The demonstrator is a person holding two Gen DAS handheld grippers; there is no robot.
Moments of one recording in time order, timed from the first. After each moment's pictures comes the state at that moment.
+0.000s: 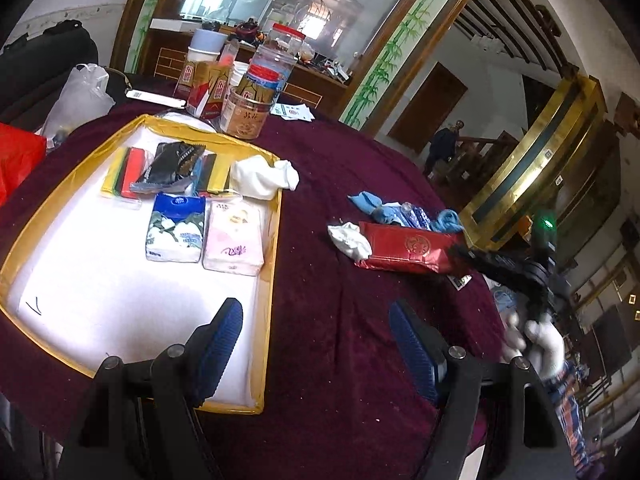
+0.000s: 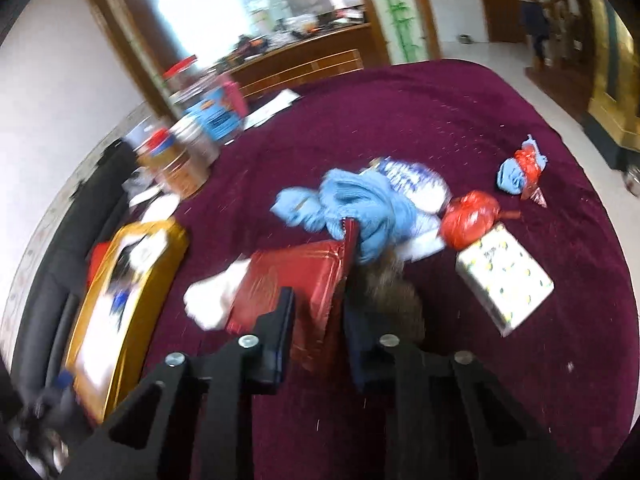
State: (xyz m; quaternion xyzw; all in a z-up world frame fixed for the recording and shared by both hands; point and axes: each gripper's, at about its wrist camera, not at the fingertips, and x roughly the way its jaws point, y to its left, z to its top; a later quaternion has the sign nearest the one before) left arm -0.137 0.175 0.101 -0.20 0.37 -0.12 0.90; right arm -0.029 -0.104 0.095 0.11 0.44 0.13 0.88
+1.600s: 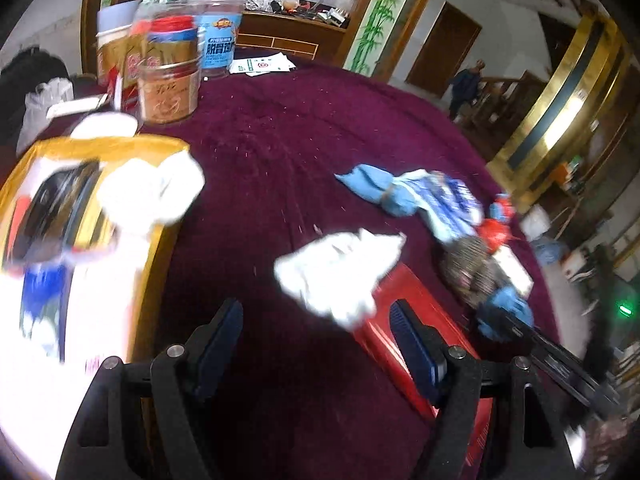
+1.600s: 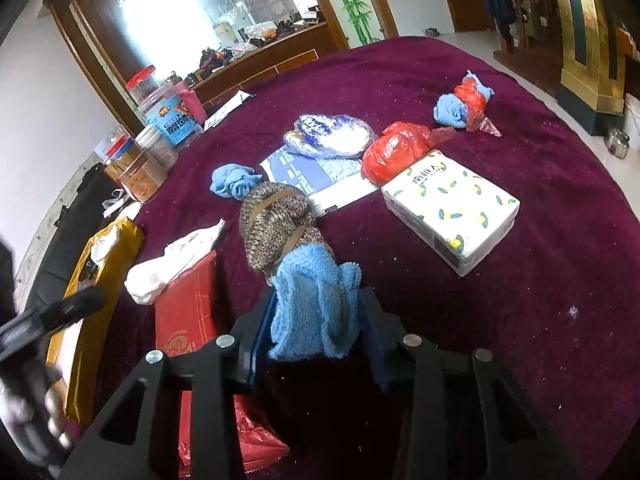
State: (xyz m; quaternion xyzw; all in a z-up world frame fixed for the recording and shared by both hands) left arm 0.020 0.066 0.060 -0.09 0.46 -0.09 0.88; right arm -0.043 -0.152 0.032 0.16 0.42 0.08 0.89
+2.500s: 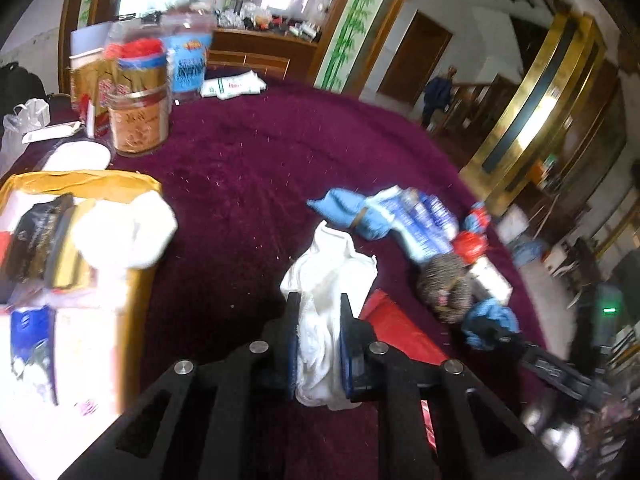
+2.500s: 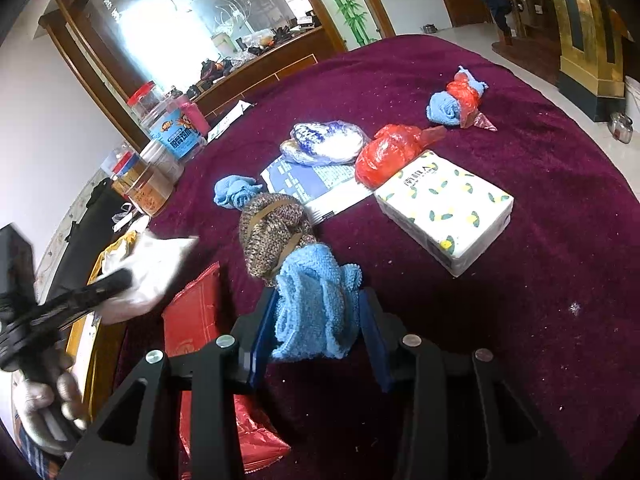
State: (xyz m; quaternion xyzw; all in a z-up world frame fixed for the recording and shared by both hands) left arm 0.013 0.075 0.083 -0.11 0.41 -0.15 0.89; right arm -0.044 -0.162 0.034 0.20 0.41 0.08 0.89
